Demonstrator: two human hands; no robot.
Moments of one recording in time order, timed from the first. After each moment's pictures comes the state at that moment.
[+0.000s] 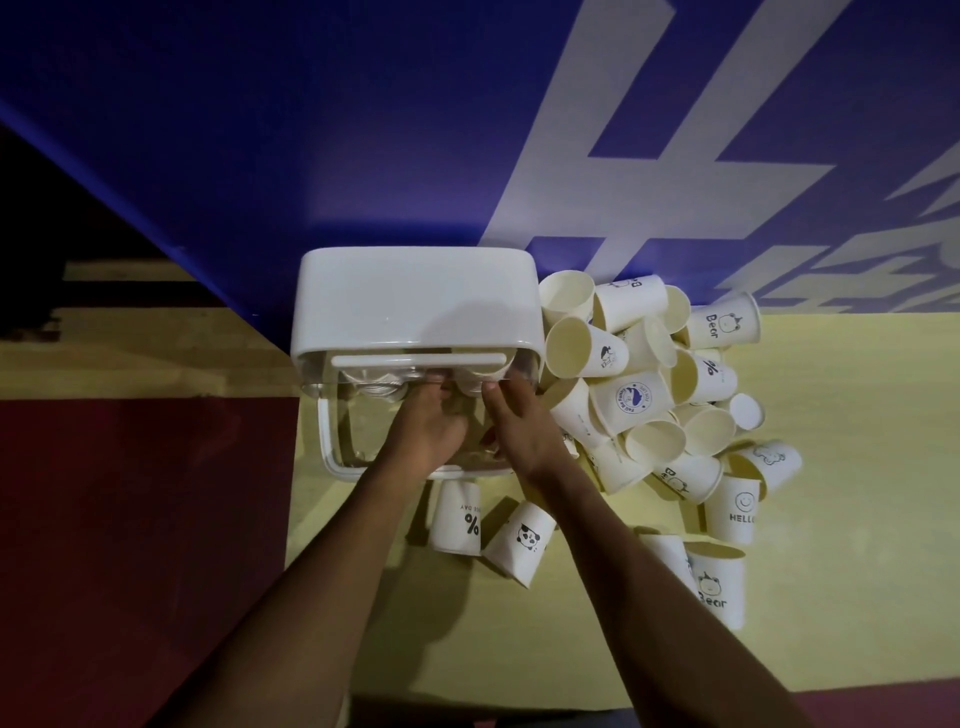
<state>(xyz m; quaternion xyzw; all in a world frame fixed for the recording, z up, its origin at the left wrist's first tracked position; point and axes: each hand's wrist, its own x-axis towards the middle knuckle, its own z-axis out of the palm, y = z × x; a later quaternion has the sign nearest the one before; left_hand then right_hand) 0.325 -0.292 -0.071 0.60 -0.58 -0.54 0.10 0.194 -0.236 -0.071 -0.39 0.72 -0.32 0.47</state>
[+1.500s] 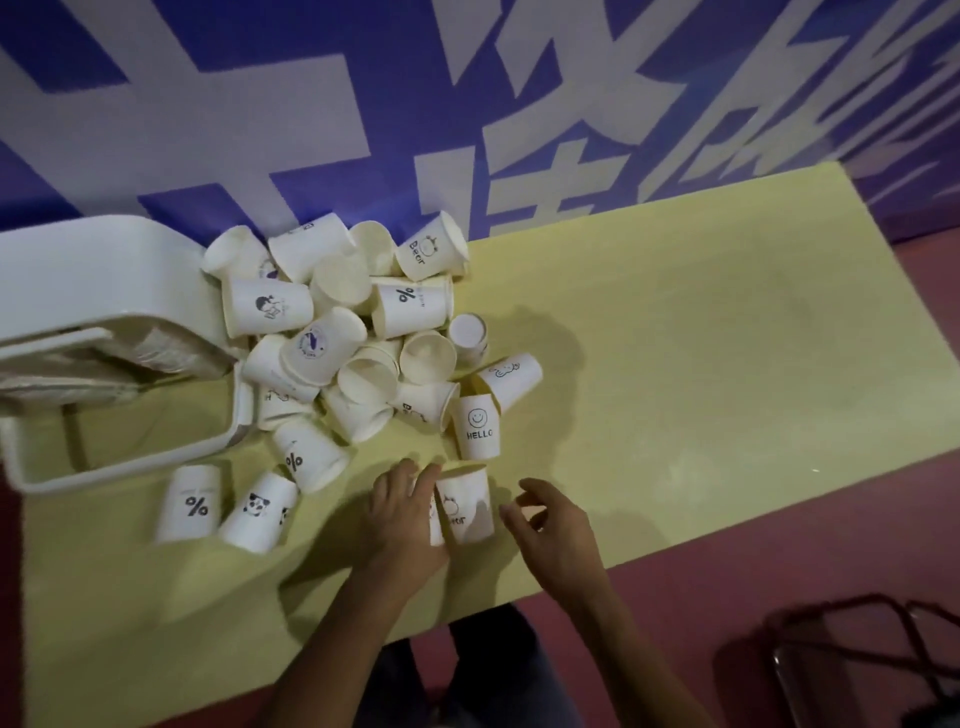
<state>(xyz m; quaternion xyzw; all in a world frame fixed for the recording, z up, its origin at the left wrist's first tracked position) 0.105 -0.029 -0.111 0.49 -0.81 -0.28 -0.14 -0.061 0.080 -0.088 -0.25 0.84 -0.24 0.43</state>
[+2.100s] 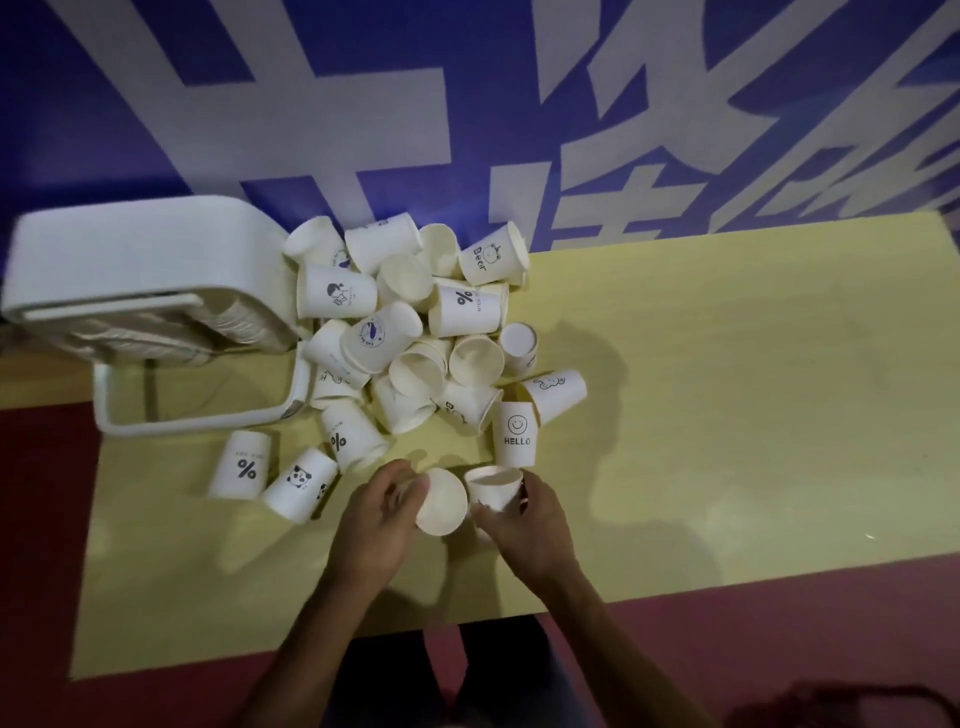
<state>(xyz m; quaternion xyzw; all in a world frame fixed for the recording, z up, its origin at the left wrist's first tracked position) 0.151 -0.037 -0.086 0.66 -0.52 -0.53 0.11 -0.034 0.038 -0.105 -0.26 0.79 -0.27 0.49</state>
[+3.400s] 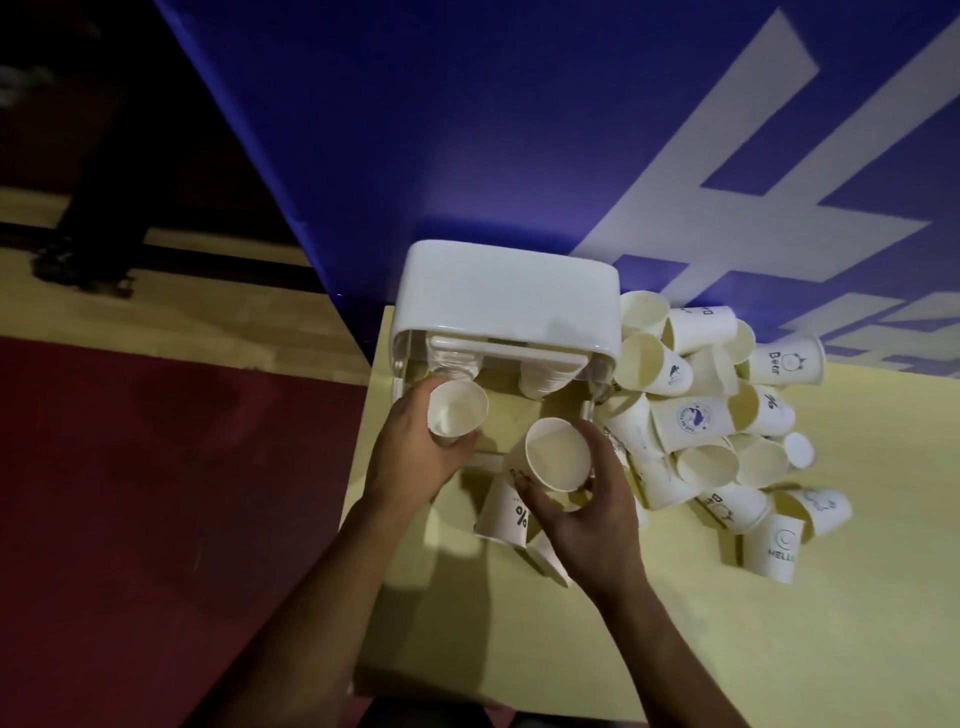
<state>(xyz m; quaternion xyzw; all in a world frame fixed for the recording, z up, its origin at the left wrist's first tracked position) 0.422 -0.245 -0.069 0.63 -0.62 -0.38 0.25 0.235 -0.146 -0.027 -0.46 0.72 -0.40 0.33</state>
